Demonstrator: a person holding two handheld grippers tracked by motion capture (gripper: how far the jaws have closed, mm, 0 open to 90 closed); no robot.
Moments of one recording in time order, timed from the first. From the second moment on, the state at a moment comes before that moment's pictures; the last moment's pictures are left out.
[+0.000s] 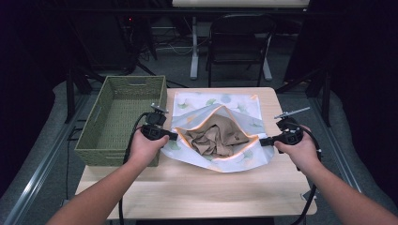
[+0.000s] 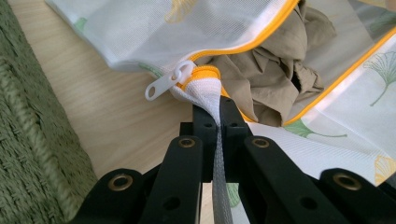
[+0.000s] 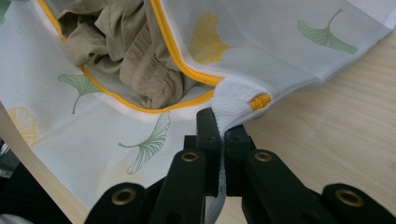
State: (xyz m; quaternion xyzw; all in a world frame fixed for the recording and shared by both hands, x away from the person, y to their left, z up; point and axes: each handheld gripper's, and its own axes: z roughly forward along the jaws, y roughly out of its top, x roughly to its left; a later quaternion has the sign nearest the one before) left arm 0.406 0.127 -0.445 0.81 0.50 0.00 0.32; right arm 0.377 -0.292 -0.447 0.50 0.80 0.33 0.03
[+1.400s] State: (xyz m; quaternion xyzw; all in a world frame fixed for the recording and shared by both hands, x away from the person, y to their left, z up) left arm 0.456 0.165 -0.419 0.74 0.54 0.00 0.40; right arm 0.424 -0.320 -0.411 0.54 0.74 0.40 0.05
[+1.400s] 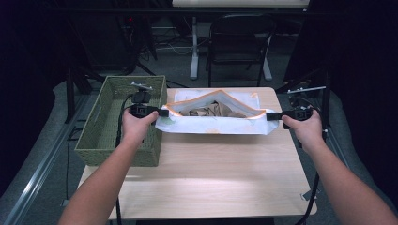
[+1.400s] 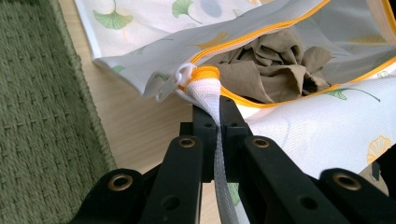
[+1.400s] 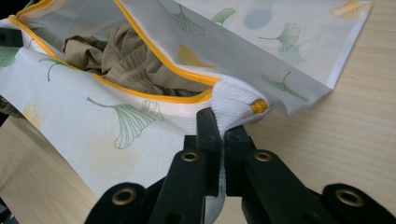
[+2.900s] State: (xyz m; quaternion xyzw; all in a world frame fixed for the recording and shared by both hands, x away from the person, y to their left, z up) left arm 0.483 0.166 -0.383 0.73 0.55 0.01 0.42; right arm 0.448 -0.319 -0.376 0.54 0.73 0.41 0.08
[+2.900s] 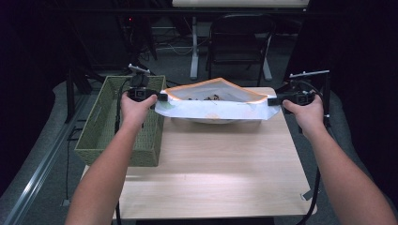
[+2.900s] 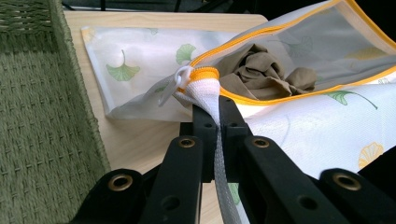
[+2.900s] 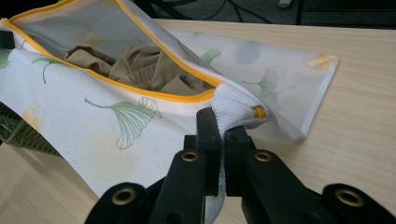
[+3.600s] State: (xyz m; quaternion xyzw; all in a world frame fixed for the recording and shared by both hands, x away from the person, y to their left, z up) left arm 0.488 0.167 -0.366 0.73 0.54 0.02 0.42; right arm 0.455 -0.317 -0.361 0.54 0.73 0.41 0.09
